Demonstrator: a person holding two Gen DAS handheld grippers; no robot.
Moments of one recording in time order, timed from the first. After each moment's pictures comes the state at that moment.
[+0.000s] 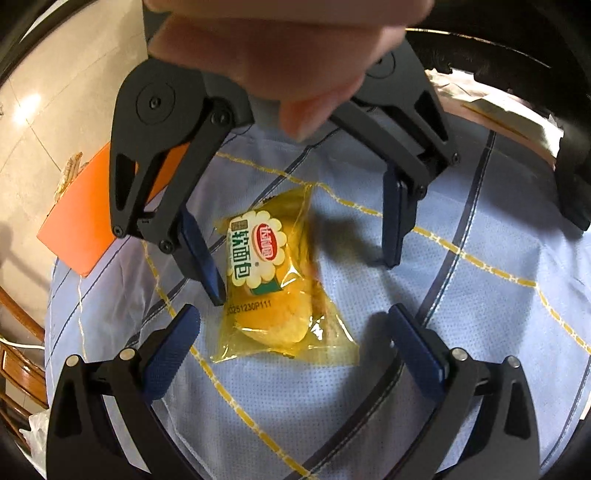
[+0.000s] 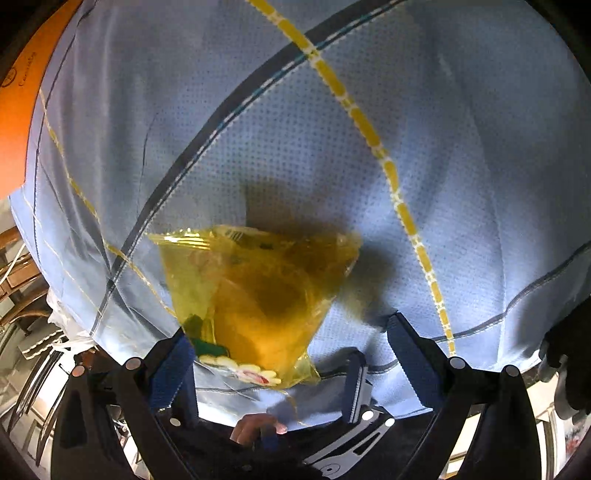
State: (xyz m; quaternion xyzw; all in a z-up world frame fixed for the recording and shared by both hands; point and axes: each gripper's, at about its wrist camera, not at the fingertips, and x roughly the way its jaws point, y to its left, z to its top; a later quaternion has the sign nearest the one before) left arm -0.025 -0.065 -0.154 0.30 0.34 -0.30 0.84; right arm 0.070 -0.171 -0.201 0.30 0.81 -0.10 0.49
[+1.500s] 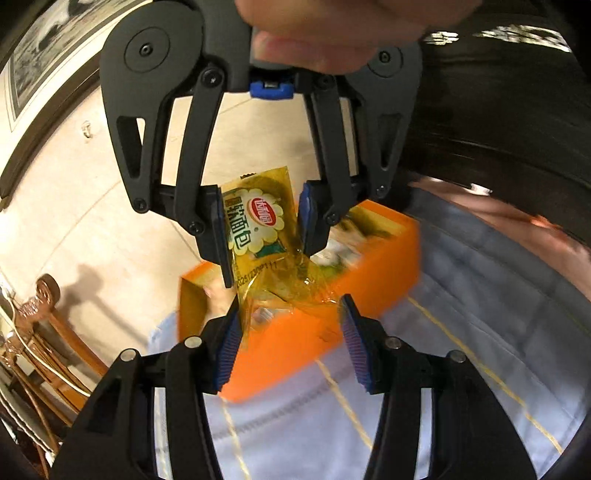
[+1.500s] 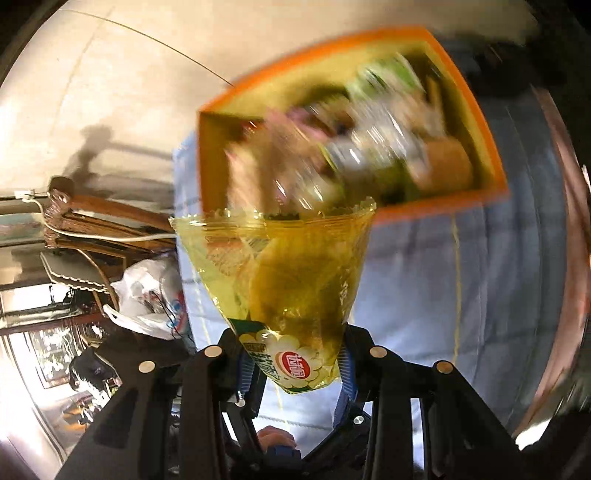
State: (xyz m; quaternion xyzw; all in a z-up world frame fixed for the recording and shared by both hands) left arm 0.171 -0.042 0.017 0.25 0.25 -0.14 0.93; right arm 0.303 -0.091 0.027 0.21 0.69 0.09 0.68
